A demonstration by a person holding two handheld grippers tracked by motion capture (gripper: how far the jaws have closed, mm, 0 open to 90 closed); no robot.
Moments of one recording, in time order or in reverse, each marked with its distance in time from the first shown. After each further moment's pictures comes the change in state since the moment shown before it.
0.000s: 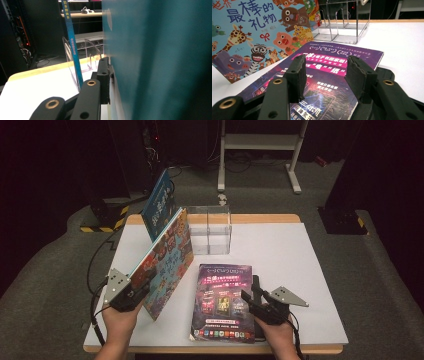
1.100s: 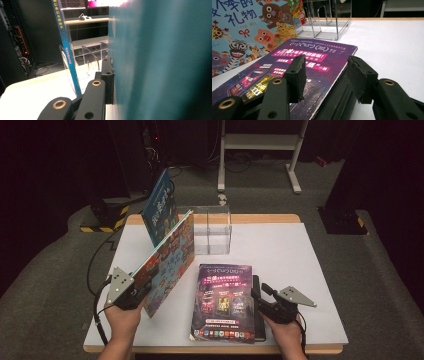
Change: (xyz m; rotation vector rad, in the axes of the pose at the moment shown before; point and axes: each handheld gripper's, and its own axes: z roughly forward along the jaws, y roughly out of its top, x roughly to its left) left arm -0.003 0.001 0.006 -0.022 -0.041 0.029; right arm -0.023 -0.005 -0.009 0.010 -0.082 -0.002
